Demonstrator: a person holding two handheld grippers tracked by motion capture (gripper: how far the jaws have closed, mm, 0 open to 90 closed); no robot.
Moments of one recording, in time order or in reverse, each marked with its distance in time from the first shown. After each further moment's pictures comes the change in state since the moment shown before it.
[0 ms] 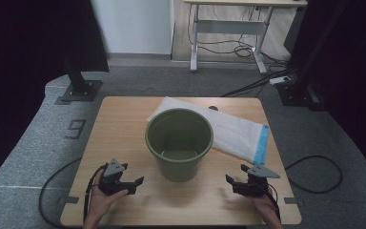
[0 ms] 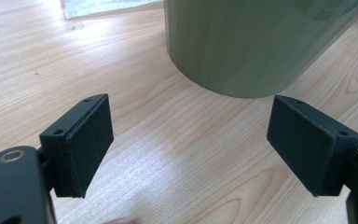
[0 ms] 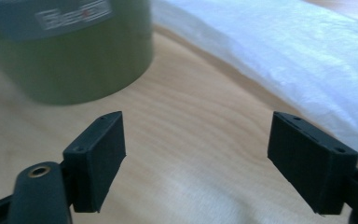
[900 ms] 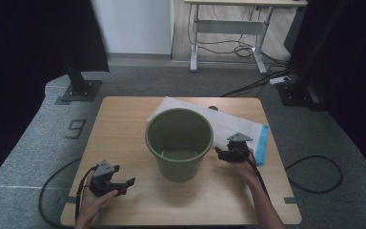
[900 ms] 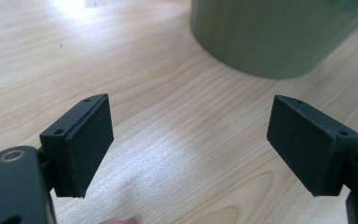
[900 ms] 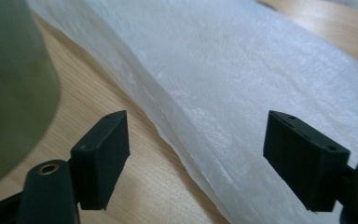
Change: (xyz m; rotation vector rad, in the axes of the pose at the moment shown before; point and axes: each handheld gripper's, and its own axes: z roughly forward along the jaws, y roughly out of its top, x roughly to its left) left arm 0.027 -0.021 -0.011 -0.028 -0.037 -0.049; right arm -0.028 0.062 0.107 0.145 -0.133 -0.081
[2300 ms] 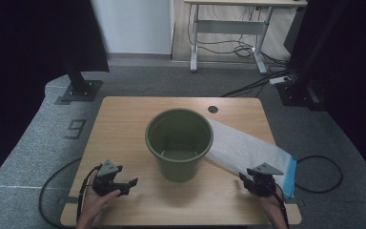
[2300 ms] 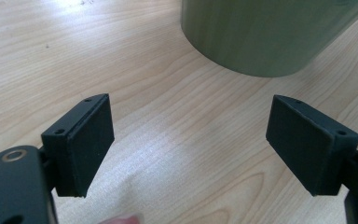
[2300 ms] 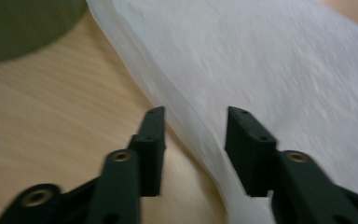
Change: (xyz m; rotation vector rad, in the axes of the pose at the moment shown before) left arm -0.006 0.006 0.012 0.063 0.019 0.031; right arm 0.003 -0.078 -0.104 0.020 -0.005 0.082
